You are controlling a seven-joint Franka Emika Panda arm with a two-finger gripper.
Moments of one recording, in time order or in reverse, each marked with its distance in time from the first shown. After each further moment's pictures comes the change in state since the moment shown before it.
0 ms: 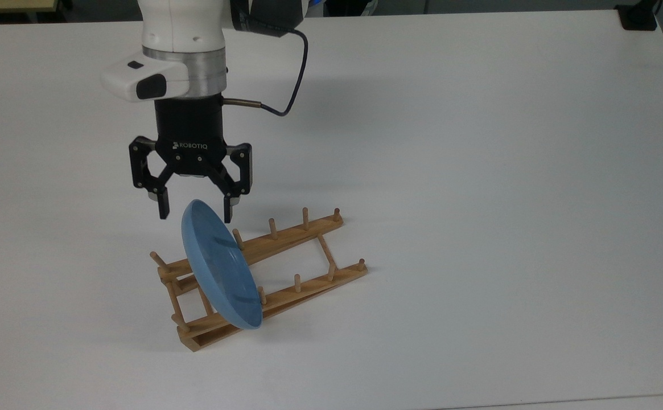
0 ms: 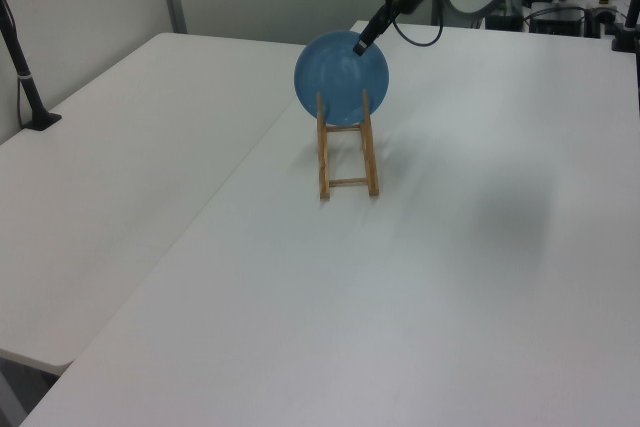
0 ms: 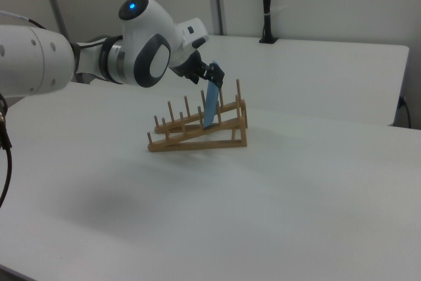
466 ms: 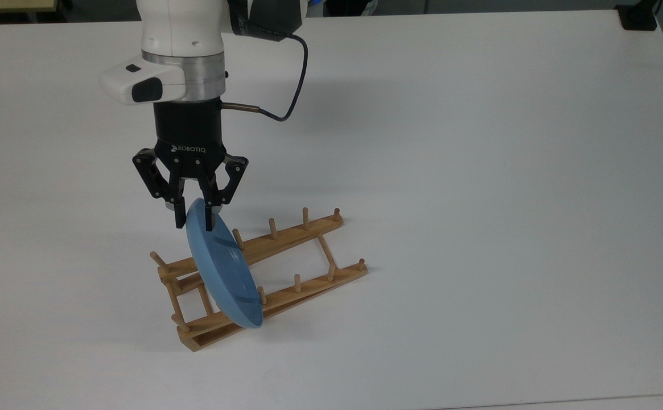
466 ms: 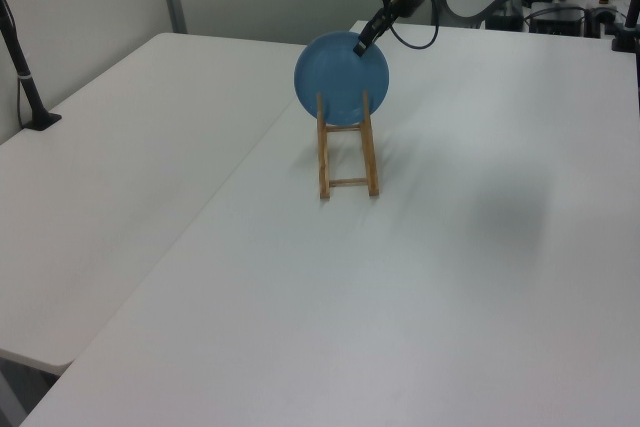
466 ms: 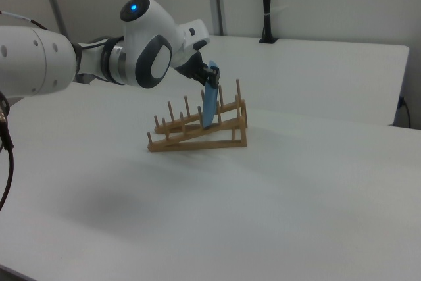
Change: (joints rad) arm -0.002 0.009 0.000 0.005 0.000 0.010 0.056
